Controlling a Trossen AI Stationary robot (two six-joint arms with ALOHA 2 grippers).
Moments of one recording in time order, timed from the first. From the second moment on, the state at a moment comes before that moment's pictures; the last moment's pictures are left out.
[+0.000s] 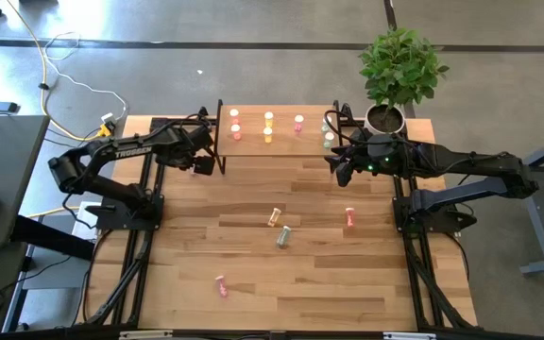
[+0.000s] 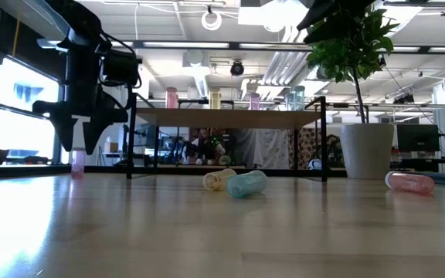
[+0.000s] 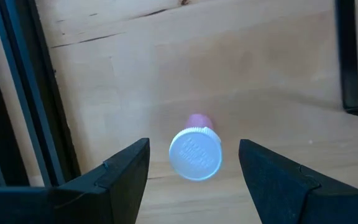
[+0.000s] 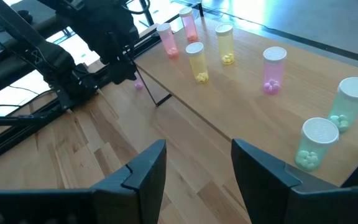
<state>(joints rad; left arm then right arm) 0.77 1.34 0.76 -0.92 -0.22 -0.71 -0.10 0.98 0.99 -0.50 0.32 0.49</state>
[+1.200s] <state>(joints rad) 0.77 1.29 0.76 -1.04 -0.10 -0.60 -0.10 0.98 0.99 -0.50 0.32 0.47</state>
